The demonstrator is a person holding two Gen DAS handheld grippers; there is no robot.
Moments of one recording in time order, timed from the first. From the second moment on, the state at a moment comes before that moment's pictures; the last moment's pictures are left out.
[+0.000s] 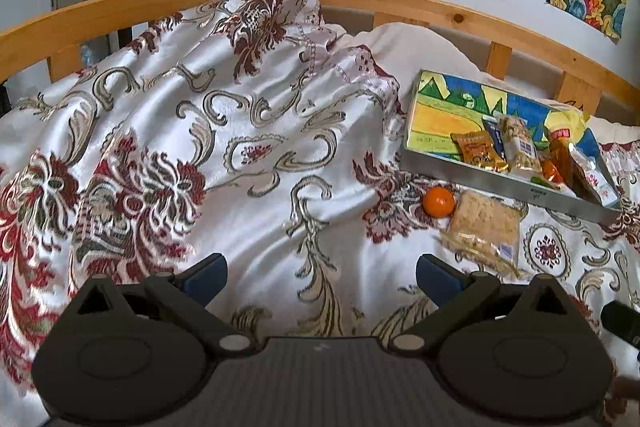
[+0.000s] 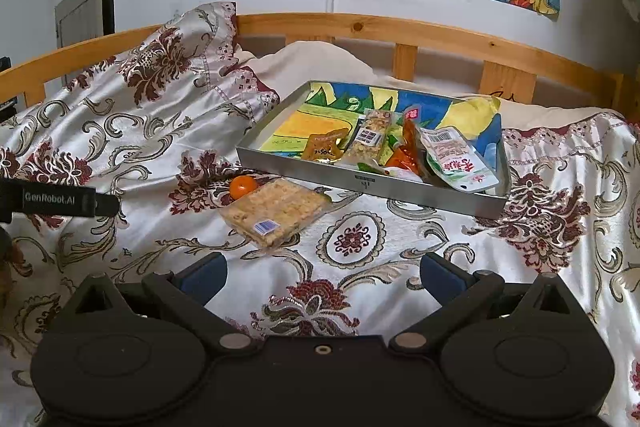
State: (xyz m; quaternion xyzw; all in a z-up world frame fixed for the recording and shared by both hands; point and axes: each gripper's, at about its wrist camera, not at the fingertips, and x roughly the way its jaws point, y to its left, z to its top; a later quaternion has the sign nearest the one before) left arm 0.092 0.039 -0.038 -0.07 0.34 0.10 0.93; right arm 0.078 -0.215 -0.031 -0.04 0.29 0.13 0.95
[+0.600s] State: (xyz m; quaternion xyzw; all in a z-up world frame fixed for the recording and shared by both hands) left arm 0.138 0.071 -0.024 -0.08 0.30 0.09 0.95; right arm 0.143 -0.164 -0.050 -0.04 0.31 0.12 0.94
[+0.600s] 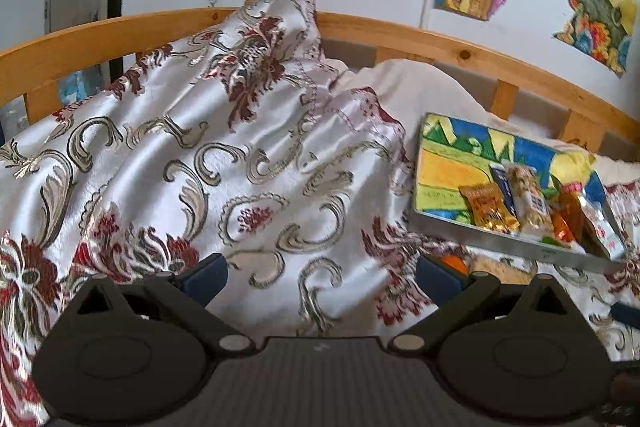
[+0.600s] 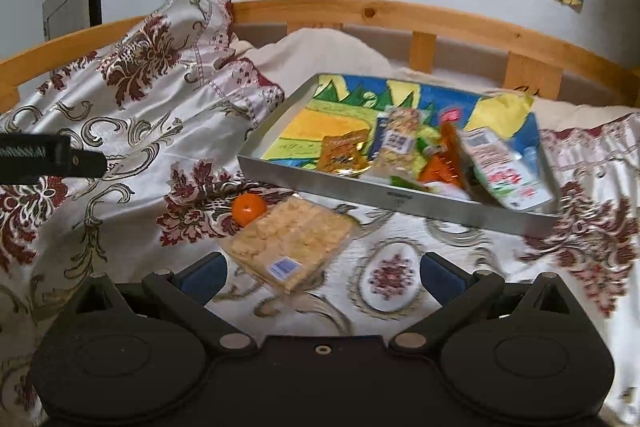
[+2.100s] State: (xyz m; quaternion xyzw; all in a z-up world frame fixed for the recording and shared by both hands) left arm 0.179 -0.004 -0.057 0.00 0.35 0.02 0.94; right arm 0.178 -0.233 -0.065 -0.02 0.42 0.17 0.89
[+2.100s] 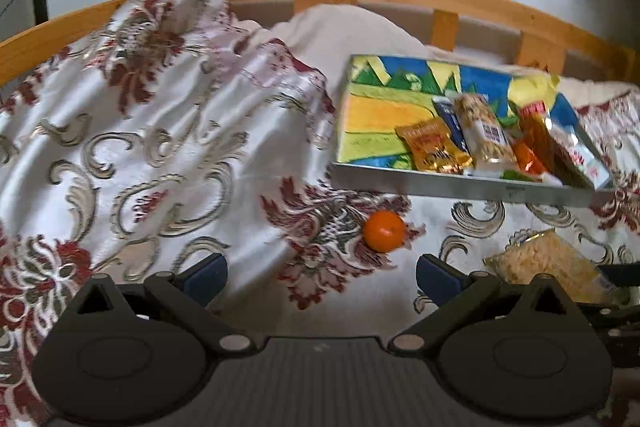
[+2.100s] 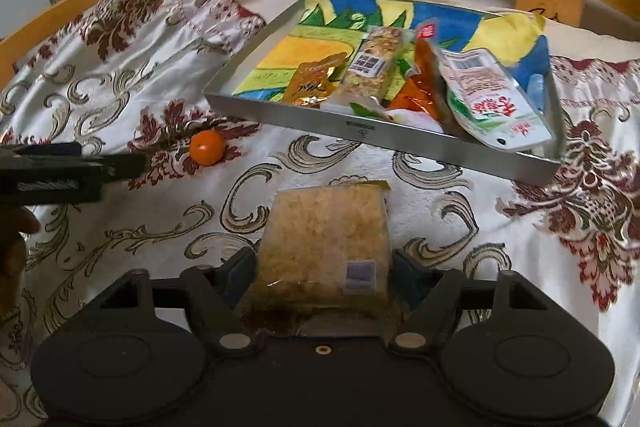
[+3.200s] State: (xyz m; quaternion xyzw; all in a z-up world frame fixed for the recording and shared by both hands) left arm 0.235 -0.047 -0.098 0.04 0.35 -0.06 0.93; right arm 0.179 -0.221 -0.094 -0.05 0.35 0.18 0.92
